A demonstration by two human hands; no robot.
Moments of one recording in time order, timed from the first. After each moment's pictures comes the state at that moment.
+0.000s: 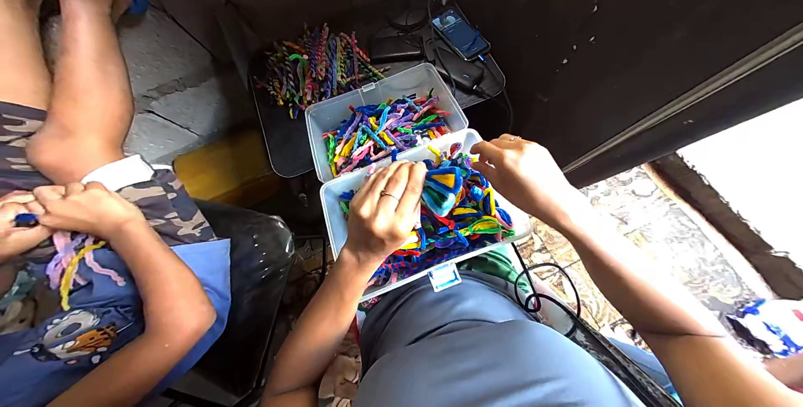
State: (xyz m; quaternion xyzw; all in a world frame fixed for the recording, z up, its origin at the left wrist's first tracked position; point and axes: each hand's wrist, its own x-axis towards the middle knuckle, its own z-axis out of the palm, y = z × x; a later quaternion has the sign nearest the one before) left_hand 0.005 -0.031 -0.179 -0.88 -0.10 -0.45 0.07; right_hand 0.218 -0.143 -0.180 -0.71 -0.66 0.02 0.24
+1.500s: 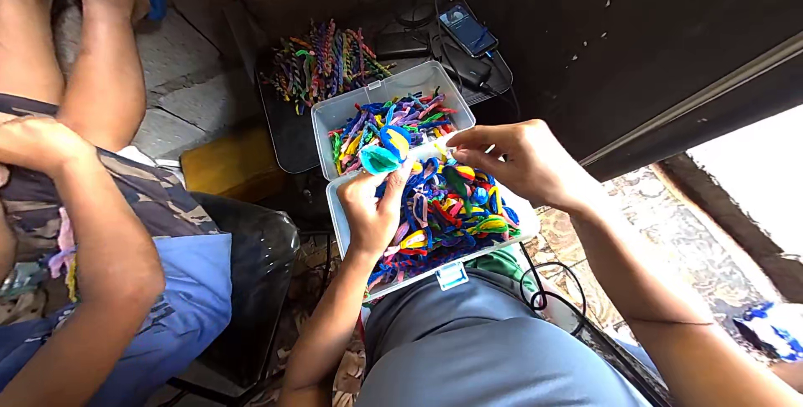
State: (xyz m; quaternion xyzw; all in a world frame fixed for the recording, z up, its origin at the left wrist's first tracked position) left_hand 0.001 -0.030 -0.180 -0.74 -0.20 -0.51 -0.39; right_hand 0.208 -0.131 -0.139 -0.63 -0.67 0.12 0.37
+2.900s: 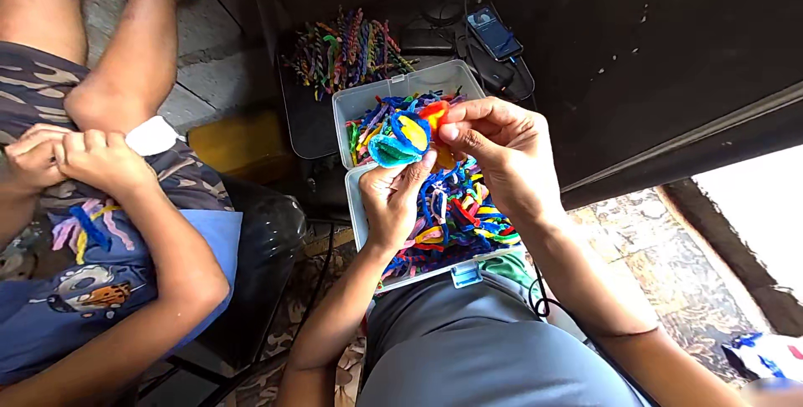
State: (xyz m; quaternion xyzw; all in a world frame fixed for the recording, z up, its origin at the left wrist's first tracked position) left_hand 0.000 -0.038 -0.167 -0.63 -0.17 -0.55 -0.52; right_hand 0.133 -0.095 -0.124 -0.44 -0.44 0.33 0.71
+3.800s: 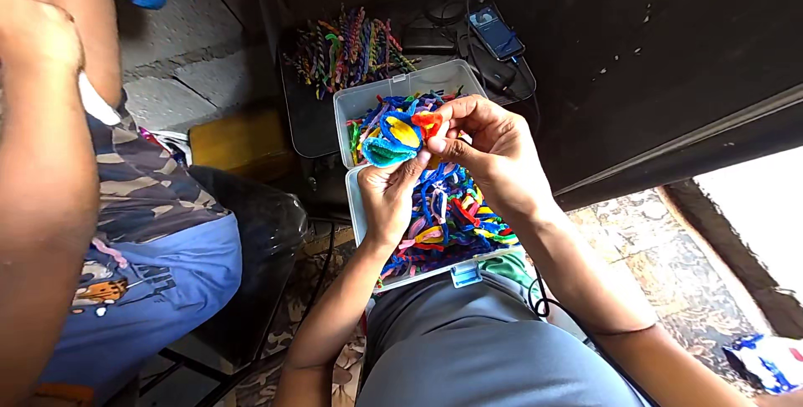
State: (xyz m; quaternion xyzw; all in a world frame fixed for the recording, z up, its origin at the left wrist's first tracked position) left_hand -0.001 -0.036 -0.170 -0.58 -0.18 -0.55 -0.57; right_hand 0.131 -0.091 -0.127 -0.43 -0.48 0.35 0.68
